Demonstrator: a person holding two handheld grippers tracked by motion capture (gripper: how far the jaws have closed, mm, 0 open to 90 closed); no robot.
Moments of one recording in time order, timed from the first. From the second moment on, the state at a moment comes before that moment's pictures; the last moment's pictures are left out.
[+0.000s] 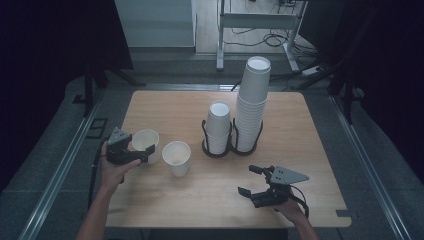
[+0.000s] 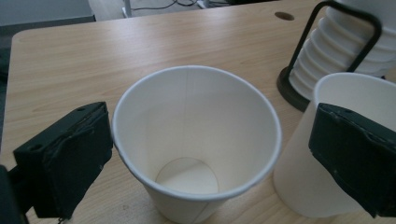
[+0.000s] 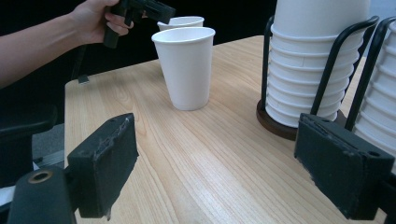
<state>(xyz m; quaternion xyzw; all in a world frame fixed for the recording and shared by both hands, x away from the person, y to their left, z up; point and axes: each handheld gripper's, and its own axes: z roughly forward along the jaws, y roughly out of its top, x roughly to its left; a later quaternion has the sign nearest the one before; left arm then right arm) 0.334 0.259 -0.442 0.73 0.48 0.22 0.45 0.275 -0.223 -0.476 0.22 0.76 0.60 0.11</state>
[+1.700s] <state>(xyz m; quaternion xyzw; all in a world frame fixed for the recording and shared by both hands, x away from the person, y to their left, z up) 0.259 0.165 -0.432 0.77 0.34 0.17 0.51 0.277 -0.235 -0.473 0.26 0.75 0.59 0.15</state>
